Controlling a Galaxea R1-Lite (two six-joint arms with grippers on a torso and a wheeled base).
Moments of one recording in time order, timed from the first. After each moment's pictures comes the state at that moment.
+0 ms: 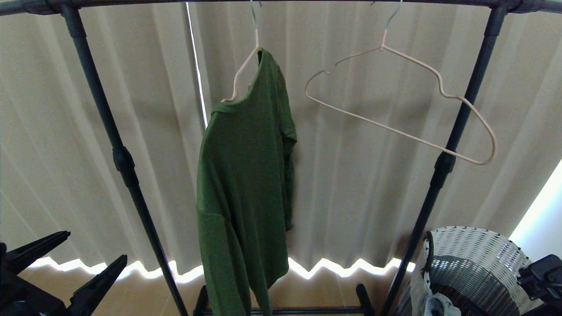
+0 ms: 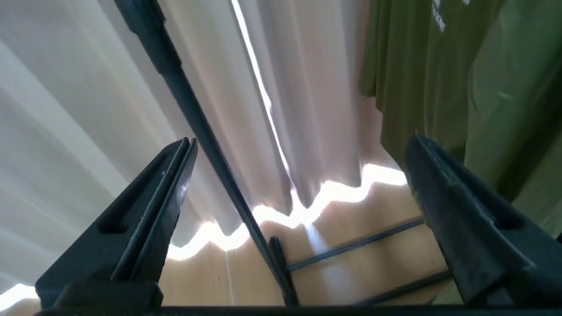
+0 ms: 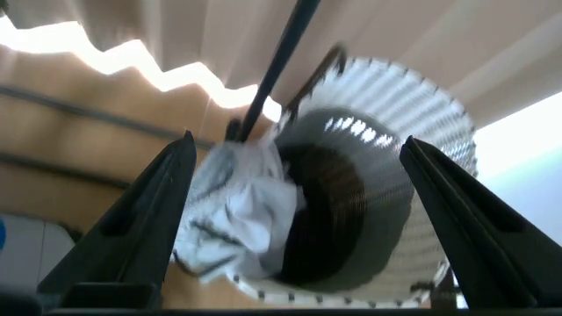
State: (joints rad) left arm -0.12 0.94 -0.08 -0.71 -0.10 0.24; right arm 0.22 1.13 0.00 -0.53 -0.23 -0.20
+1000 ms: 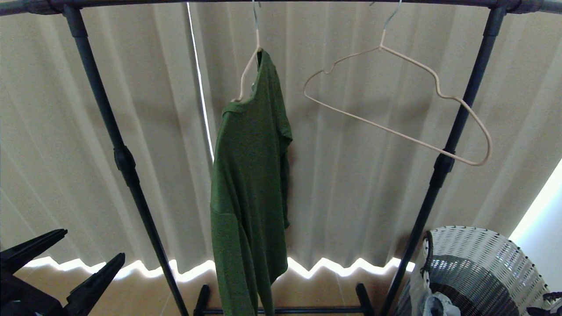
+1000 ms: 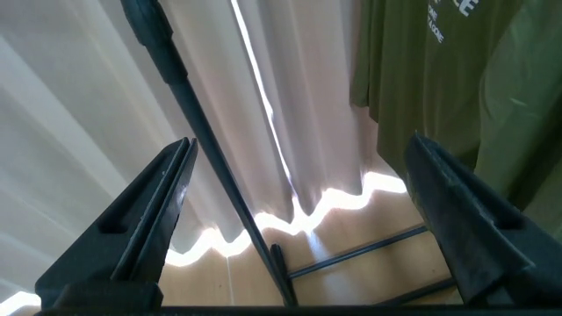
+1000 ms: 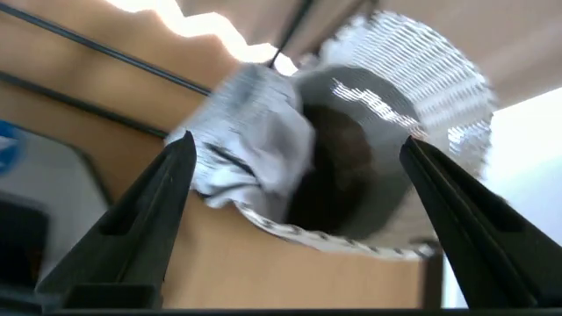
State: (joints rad) left arm -0.12 0.93 -0.08 -0.71 -0.10 0.24; right arm 0.23 0.85 0.00 -0.21 -0.11 -0.20
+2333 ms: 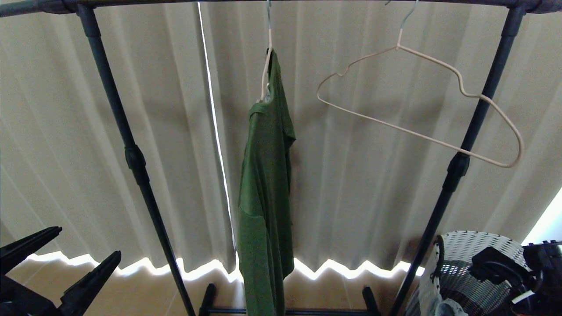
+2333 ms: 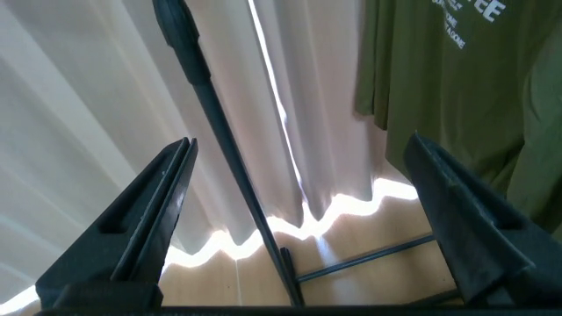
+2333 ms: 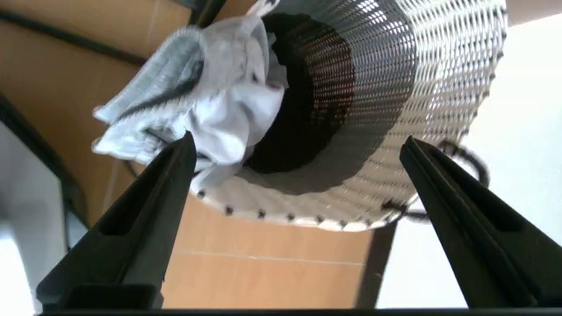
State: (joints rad) left arm -0.12 0.90 -0.09 -0.71 -0.10 0.24; right arm 0.10 1.47 -0.25 -0.21 -0.30 -0.34
